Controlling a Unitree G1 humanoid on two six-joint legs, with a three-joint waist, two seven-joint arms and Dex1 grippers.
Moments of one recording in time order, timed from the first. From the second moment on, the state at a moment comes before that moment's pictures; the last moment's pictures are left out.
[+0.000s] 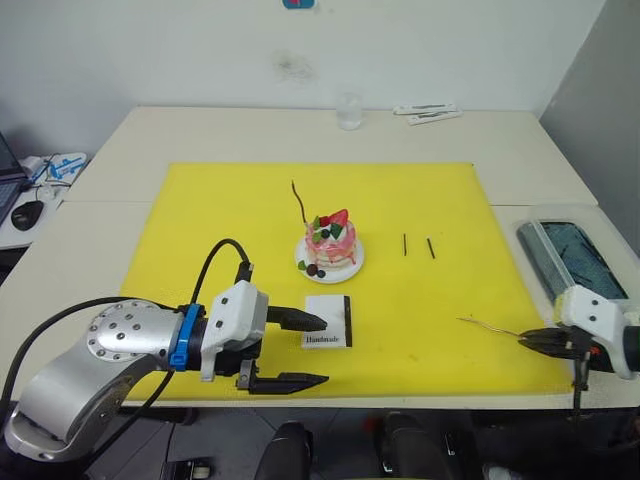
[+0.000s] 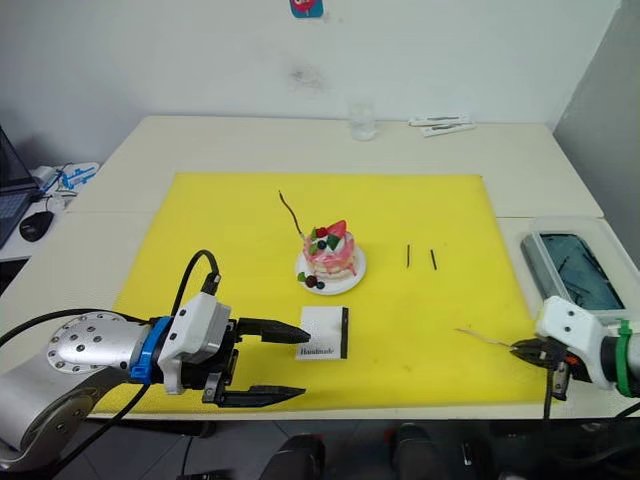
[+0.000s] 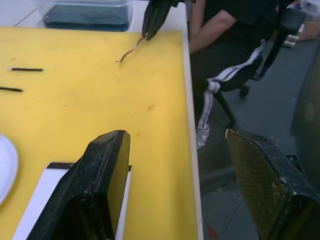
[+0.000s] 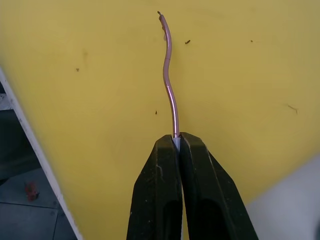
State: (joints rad) left arm -0.07 0.91 0.06 -0.71 -0.71 0.55 -1.10; right arm 0.31 -1.14 -0.37 -0.36 0.35 0.42 1.11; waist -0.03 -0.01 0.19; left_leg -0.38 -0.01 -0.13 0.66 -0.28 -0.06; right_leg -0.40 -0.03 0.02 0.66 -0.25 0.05
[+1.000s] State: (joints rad) left arm -0.15 0.88 -0.01 -0.71 -0.74 0.58 -1.08; right arm 0.27 -1.13 -0.35 -0.33 0.33 0.43 1.18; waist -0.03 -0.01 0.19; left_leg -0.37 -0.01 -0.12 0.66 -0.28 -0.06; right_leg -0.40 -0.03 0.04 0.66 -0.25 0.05
